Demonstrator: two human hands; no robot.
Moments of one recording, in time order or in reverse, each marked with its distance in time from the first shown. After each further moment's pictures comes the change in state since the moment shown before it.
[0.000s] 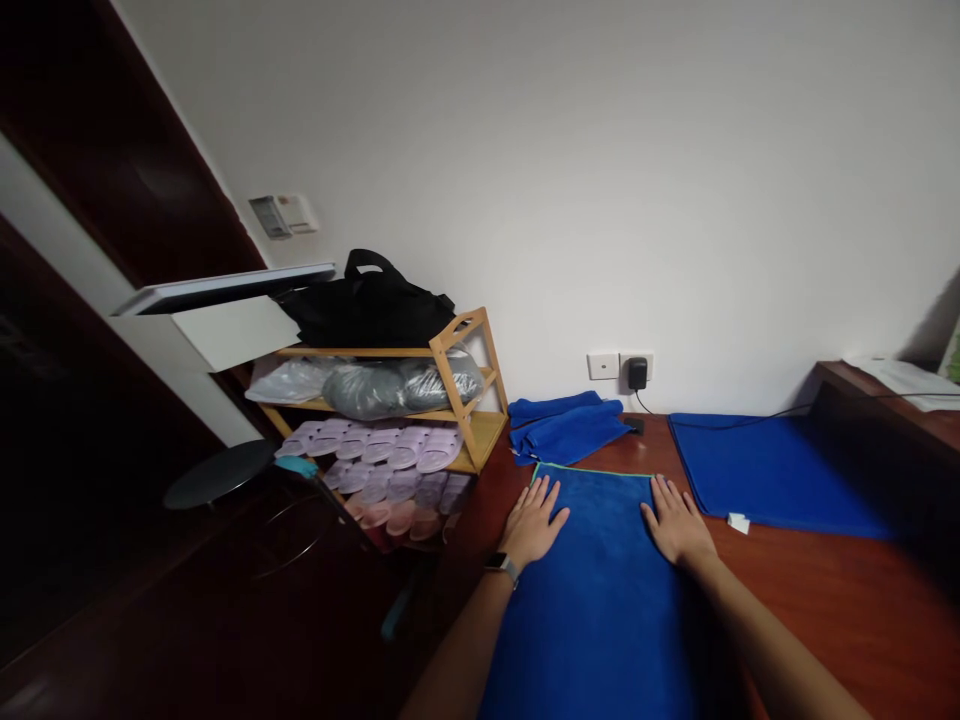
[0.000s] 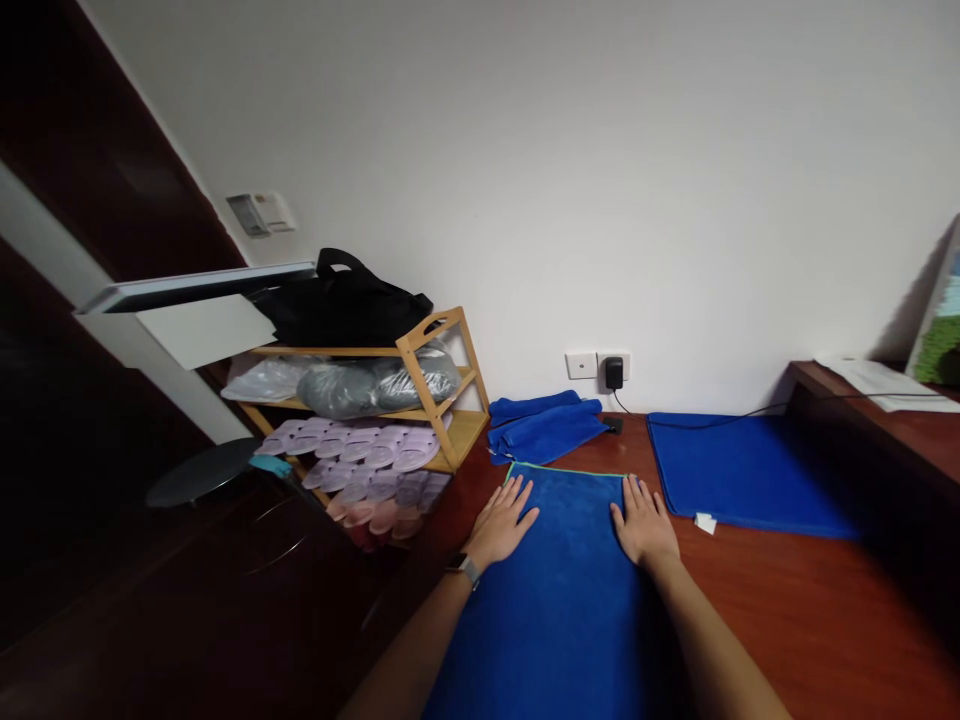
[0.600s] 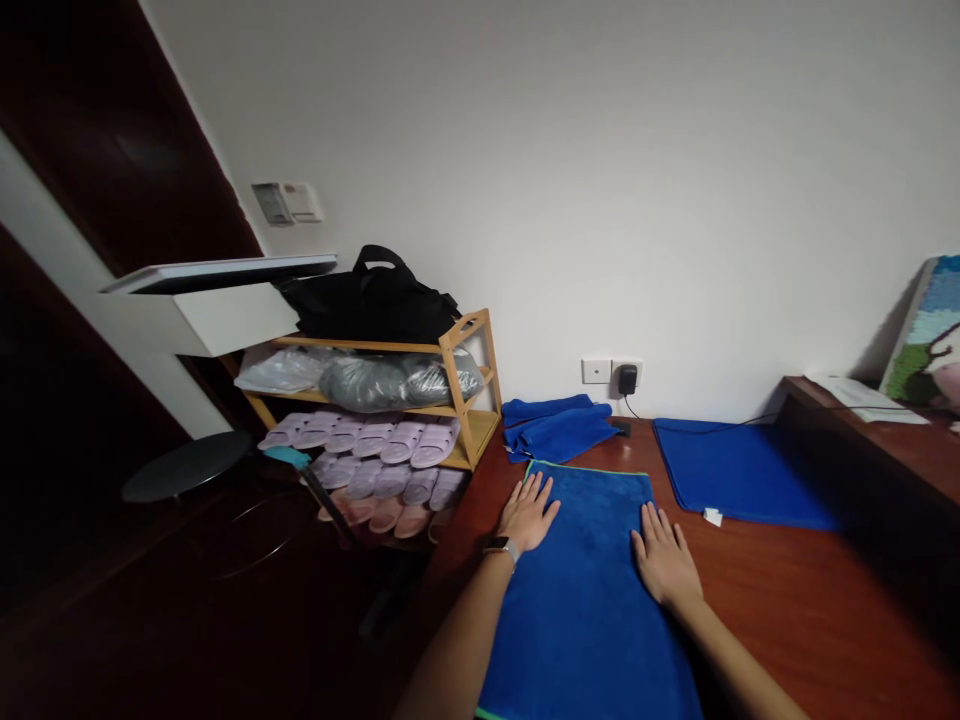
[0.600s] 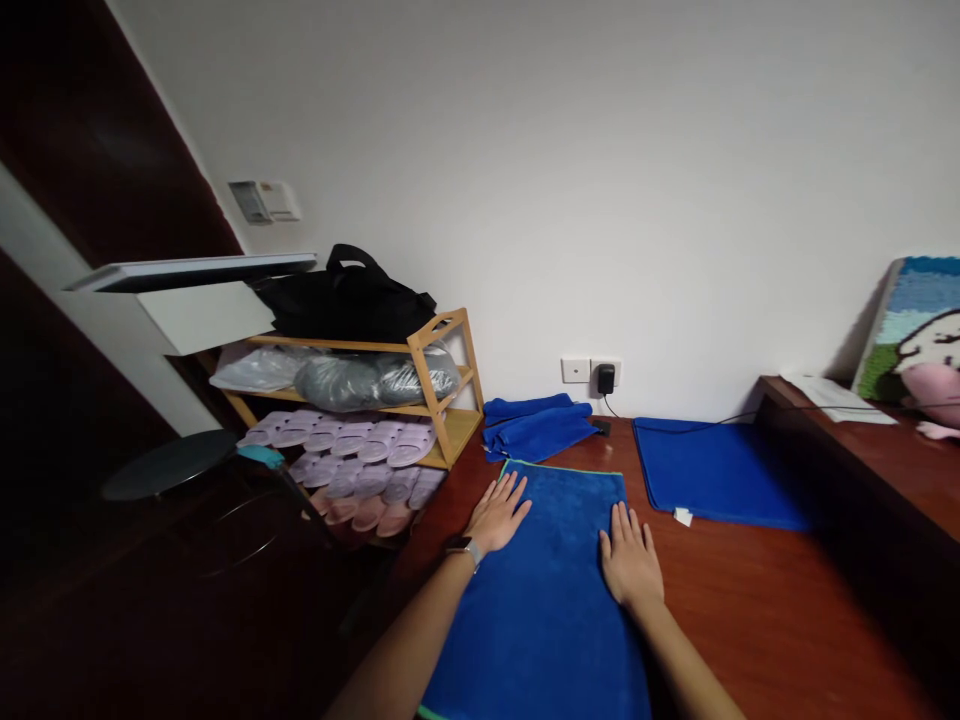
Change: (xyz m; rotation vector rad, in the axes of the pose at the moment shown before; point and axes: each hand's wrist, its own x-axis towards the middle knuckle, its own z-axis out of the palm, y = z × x) left_hand 0.003 0.003 -0.003 0.006 0.032 0.004; right_hand -0.075 -0.024 0.004 -0.041 -0.008 0.076
